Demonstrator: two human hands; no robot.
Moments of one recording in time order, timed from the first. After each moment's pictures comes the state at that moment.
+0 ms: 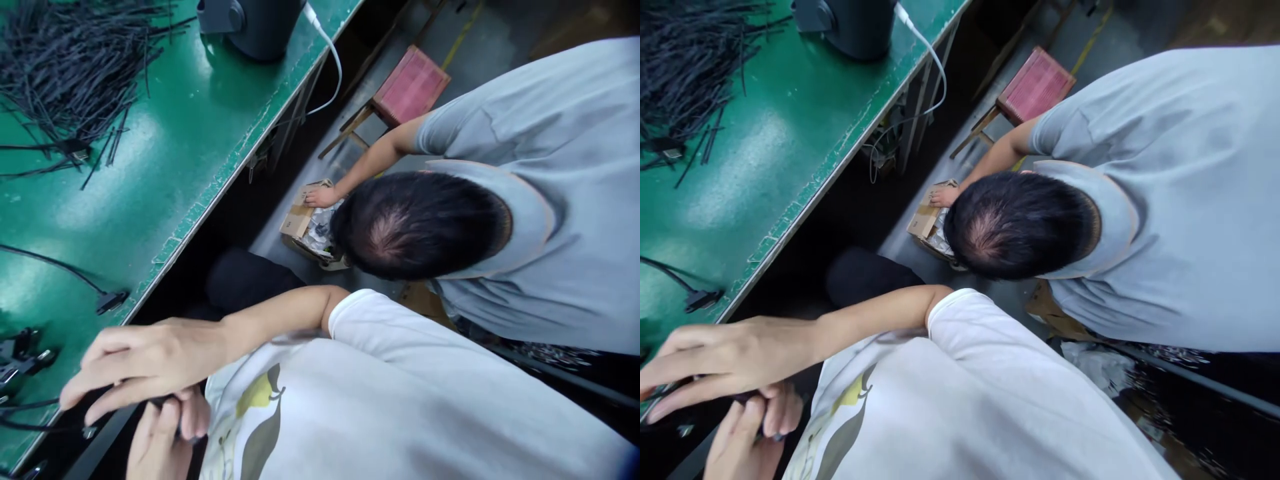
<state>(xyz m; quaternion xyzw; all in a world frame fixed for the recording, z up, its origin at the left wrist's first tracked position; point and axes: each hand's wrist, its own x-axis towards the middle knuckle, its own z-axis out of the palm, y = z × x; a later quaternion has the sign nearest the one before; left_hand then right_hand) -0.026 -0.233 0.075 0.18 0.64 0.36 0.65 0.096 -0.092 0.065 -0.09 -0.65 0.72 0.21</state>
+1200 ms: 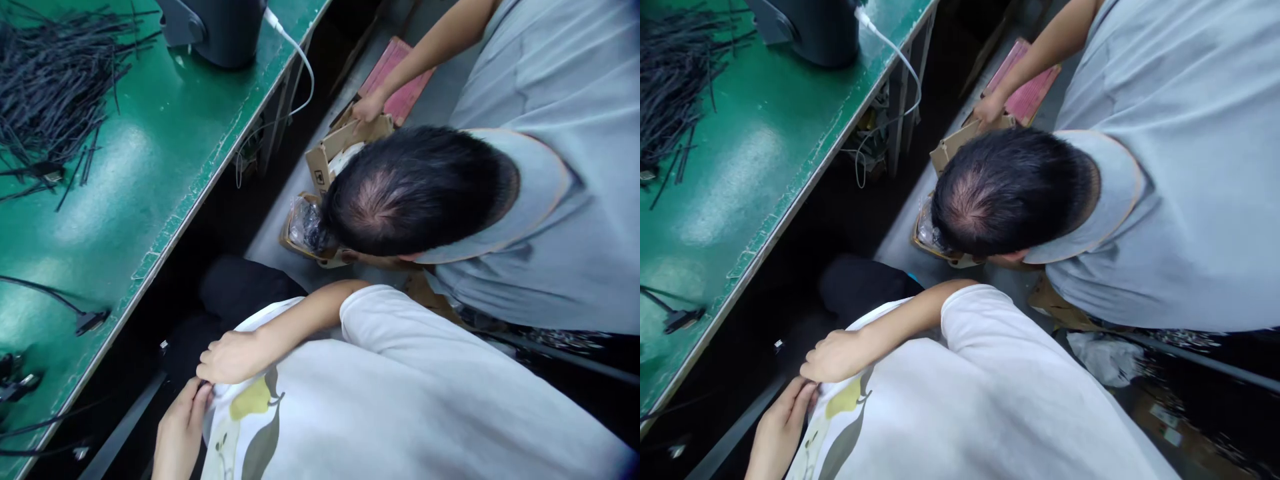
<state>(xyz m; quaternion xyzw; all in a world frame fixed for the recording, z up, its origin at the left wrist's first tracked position) -0.064 -0.254 0.004 0.51 0.72 -0.07 0.47 0.112 -0.163 -0.034 -0.15 -0.89 0.43 -0.05</state>
